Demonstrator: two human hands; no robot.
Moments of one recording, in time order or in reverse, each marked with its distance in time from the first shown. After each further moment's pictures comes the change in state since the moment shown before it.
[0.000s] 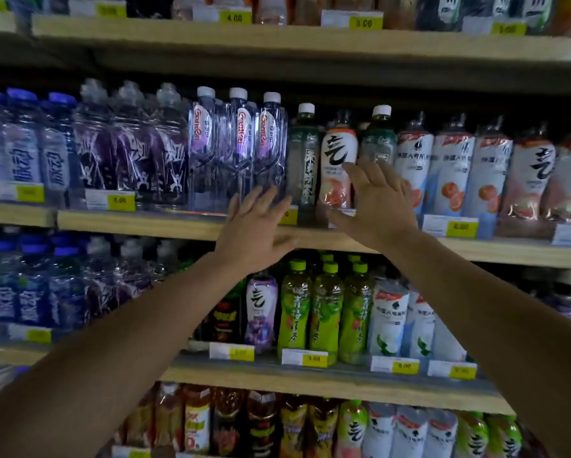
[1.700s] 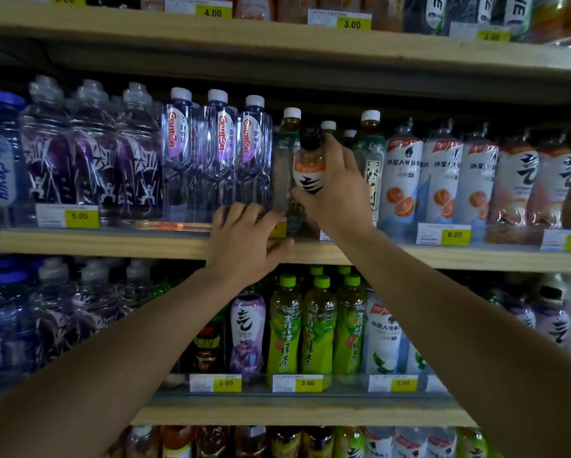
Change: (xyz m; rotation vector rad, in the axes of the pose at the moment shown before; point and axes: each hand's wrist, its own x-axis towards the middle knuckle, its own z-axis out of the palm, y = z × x) left_hand 0.020 -0.005 0.030 0.030 0.444 0.110; right_hand 0.042 -0.041 0.025 0.300 0.344 0.027
